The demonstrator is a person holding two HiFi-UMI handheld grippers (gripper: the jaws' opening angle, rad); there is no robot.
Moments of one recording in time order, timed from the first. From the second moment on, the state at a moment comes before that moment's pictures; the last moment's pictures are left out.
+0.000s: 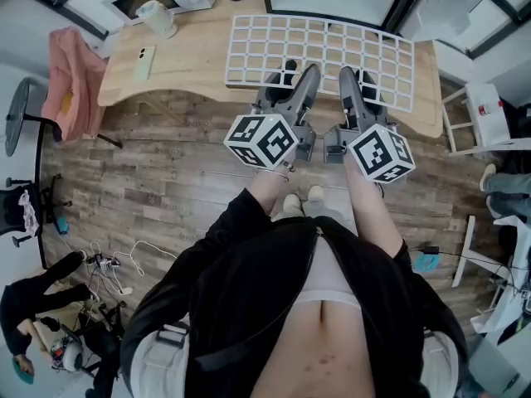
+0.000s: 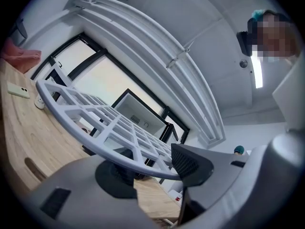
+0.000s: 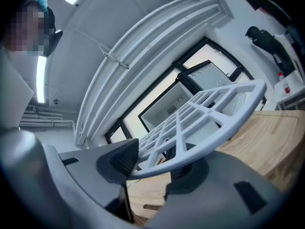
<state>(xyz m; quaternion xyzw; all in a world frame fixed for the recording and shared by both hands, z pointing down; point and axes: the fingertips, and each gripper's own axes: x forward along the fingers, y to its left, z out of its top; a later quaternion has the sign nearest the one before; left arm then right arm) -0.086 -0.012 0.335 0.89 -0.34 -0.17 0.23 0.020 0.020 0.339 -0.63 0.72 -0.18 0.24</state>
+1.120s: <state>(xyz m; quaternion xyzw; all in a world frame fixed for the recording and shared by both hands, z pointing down) -0.074 0.169 0.330 0.88 -0.36 -0.18 0.23 0.033 0.195 0.333 -0.61 0.73 -0.19 0.23</state>
